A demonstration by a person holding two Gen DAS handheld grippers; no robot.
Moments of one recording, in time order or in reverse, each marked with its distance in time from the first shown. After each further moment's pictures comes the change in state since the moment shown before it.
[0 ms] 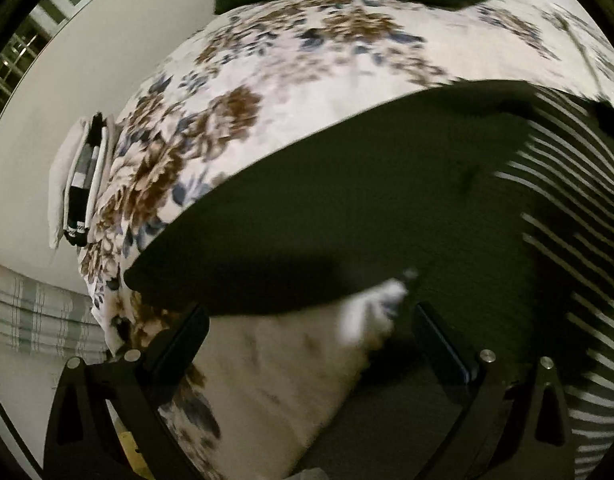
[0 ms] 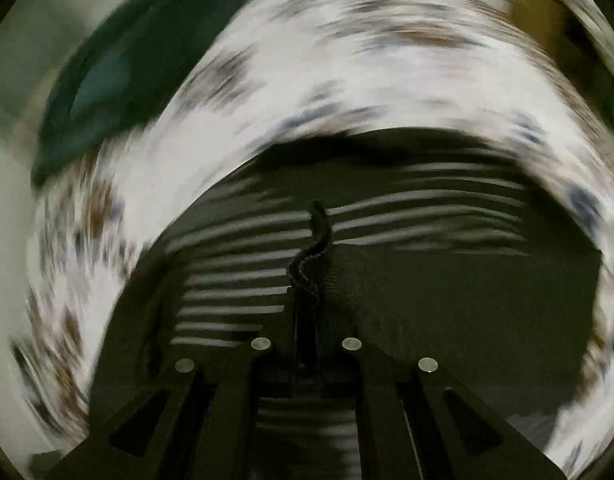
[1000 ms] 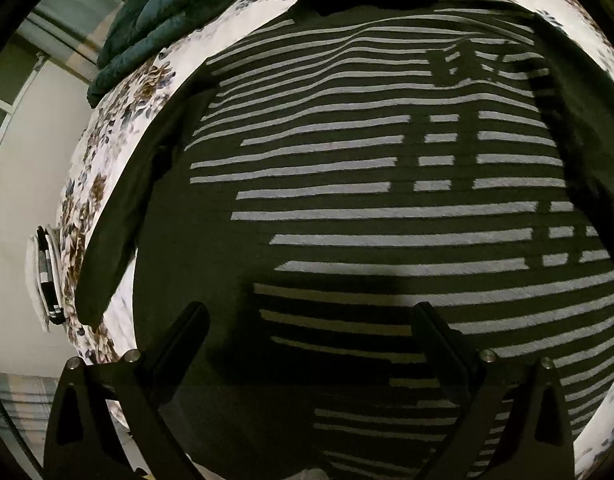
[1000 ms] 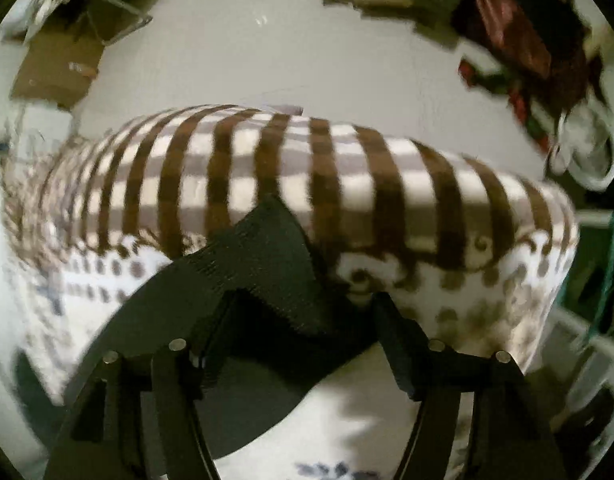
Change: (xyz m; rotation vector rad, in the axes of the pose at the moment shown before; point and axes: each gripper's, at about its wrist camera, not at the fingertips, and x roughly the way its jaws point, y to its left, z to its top) left arm -0.101 -0.243 -0.106 0.441 -0.036 -0.073; right arm -0.114 -0.681 -0.416 1.462 0.006 -0.213
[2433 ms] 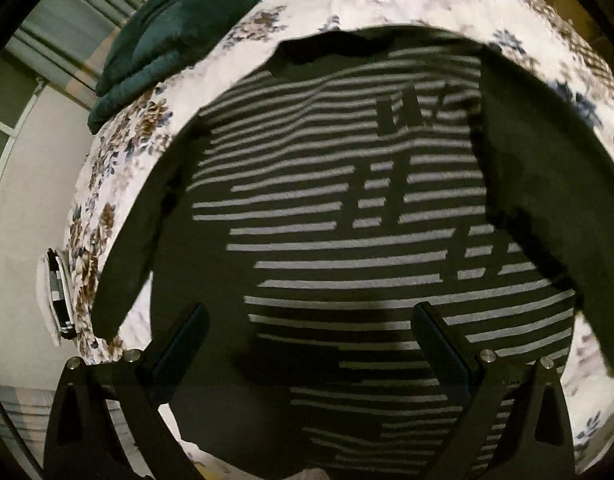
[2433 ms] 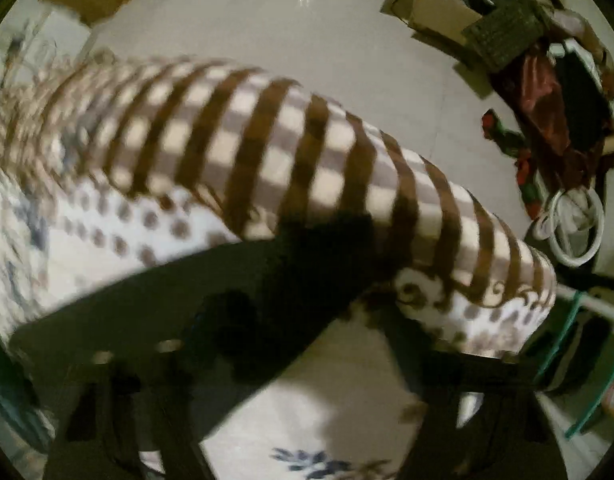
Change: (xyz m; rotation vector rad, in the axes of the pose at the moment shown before) left arm -0.066 -0.030 0.007 0.058 -0.051 -0.006; right arm -0.015 0.028 -0.002 -0.304 0.086 -0.192
